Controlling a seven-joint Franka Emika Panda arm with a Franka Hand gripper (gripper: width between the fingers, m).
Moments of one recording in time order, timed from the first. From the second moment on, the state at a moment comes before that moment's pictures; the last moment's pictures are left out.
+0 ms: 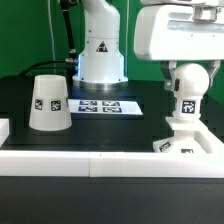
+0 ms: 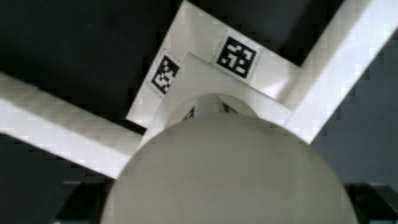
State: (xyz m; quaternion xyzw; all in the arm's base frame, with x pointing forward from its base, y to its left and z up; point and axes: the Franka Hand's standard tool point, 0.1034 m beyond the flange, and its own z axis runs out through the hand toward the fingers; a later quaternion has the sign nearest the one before) arm 0.595 0.102 0.116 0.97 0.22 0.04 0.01
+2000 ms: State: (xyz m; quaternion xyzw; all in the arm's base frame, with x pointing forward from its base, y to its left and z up) arm 0.591 0.102 0.113 0.79 -0.60 -0.02 -0.08
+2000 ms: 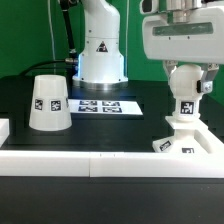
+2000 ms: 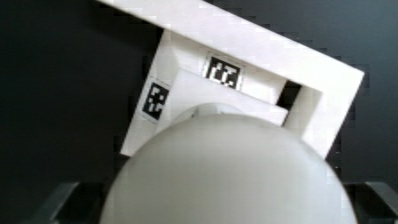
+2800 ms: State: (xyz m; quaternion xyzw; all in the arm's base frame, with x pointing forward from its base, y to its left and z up) arm 0.591 0.104 0.112 0.70 -0.71 -0.06 -0.10
